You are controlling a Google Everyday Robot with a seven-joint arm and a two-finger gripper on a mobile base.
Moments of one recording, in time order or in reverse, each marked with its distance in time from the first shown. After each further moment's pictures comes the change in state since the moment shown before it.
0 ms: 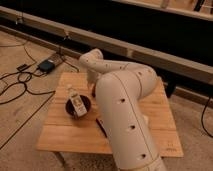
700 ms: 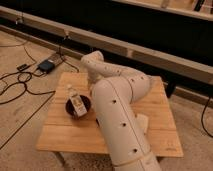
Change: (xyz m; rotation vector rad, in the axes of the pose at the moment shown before) arm -0.015 0.003 0.030 -0.019 0.024 -0.018
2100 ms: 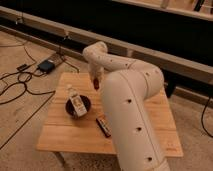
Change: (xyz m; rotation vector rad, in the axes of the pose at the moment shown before) arm -0.005 -0.031 -0.118 -0.028 -0.163 -0.019
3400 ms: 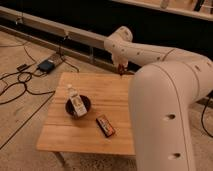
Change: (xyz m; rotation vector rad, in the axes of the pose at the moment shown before) arm -0.040 -0.143 -0.079 0.166 -0.251 0.197
